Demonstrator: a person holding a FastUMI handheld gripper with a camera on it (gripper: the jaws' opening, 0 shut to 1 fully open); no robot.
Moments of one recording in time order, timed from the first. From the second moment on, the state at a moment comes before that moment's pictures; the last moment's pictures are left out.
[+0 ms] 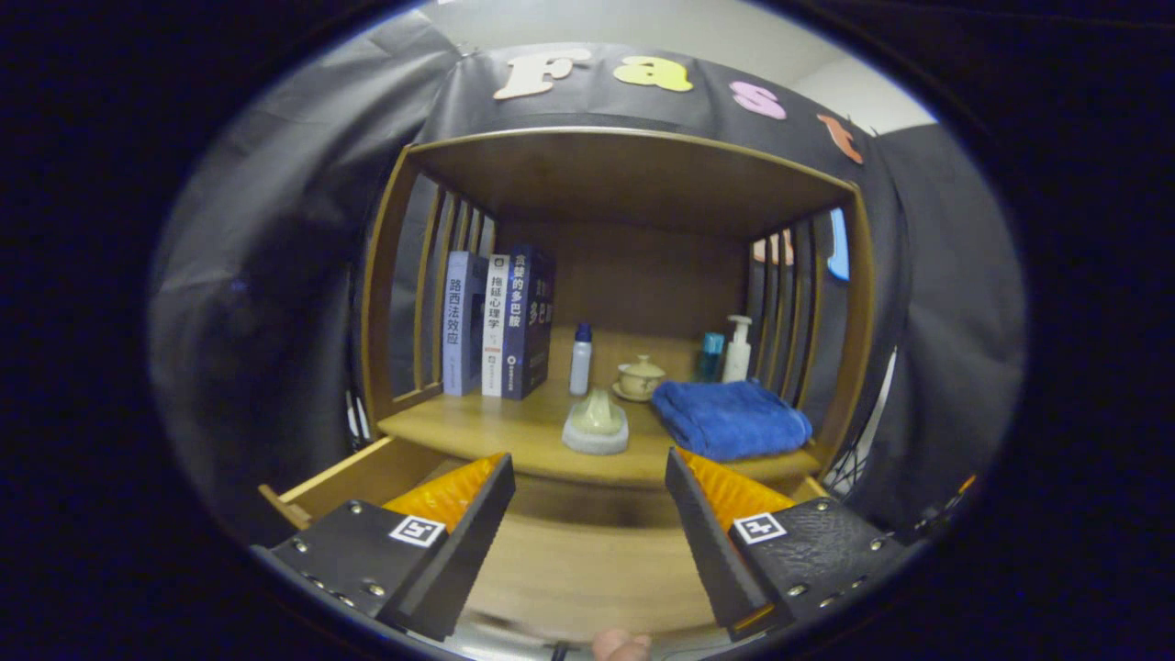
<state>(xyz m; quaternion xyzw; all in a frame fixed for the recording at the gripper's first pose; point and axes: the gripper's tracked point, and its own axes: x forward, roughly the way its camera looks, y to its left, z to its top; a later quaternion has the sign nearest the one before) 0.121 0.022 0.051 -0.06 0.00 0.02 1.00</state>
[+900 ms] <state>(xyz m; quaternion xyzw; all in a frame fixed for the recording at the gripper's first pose) 0.019 -0.020 -0.085 -0.02 0.02 0.00 1.00</state>
